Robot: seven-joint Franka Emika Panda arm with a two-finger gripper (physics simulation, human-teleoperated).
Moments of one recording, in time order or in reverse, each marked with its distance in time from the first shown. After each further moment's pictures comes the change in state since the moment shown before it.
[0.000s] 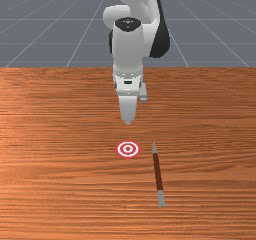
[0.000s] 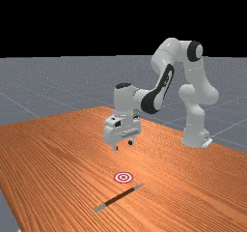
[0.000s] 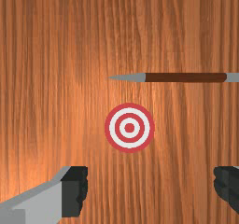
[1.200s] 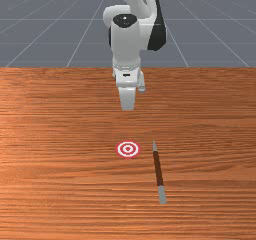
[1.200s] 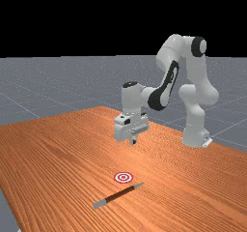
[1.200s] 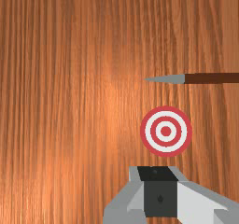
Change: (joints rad) arm -0.015 -0.134 0.009 -0.198 0.040 0.013 -0.042
